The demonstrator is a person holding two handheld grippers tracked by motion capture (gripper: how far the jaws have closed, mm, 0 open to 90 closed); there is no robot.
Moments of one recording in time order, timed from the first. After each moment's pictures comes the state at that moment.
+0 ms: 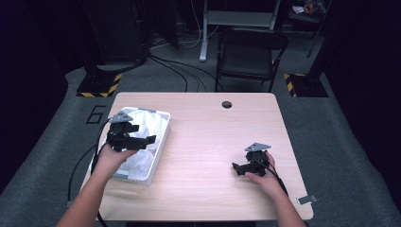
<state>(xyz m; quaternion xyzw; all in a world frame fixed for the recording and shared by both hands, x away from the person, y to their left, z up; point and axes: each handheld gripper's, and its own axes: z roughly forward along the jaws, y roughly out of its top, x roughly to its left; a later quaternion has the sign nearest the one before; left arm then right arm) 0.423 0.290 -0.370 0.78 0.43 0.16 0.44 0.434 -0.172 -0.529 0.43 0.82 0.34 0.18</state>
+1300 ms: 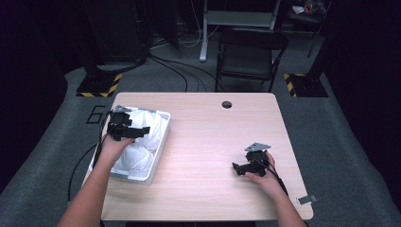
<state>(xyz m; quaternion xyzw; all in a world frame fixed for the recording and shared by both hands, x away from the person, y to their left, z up) 0.477 0.307 -0.403 0.76 0.50 0.17 0.37 0.435 -0.172 -0.529 0.43 0.82 0.34 0.18</state>
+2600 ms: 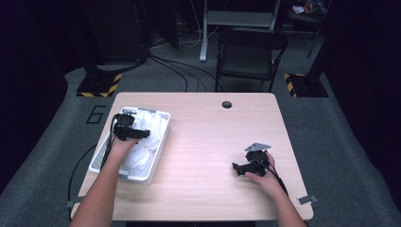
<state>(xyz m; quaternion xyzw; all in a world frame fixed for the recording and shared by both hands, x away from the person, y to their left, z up) 0.508 0.310 -0.449 0.76 0.55 0.18 0.29 0.435 -0.172 -0.529 0.43 0.82 0.34 0.18</state>
